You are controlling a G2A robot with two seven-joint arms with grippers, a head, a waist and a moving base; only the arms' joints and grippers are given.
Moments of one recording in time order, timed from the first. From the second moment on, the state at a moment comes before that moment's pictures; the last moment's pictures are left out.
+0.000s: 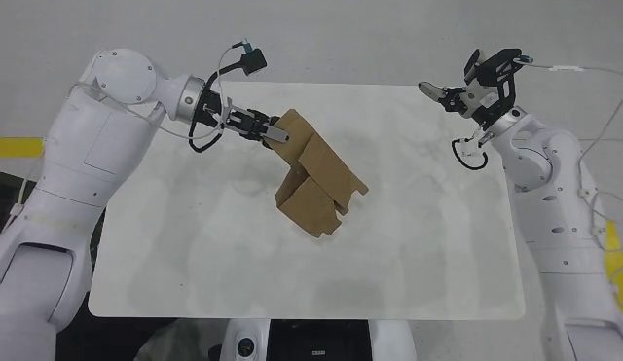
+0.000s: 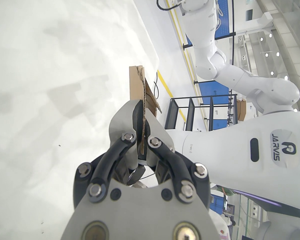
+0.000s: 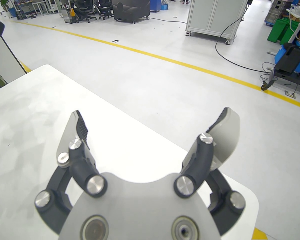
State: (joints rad) left arm 0.37 -1.00 -0.84 -1.20 -0.41 -0.32 -1.50; right arm -0.84 -1.10 1.39 -1.29 -1.03 -0.62 0.10
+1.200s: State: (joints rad) left arm 0.44 -0.98 -0.85 -1.26 -0.35 -0.34 -1.46; right arm -0.79 -1.10 1.33 -1.21 -0.52 -0.87 0.46
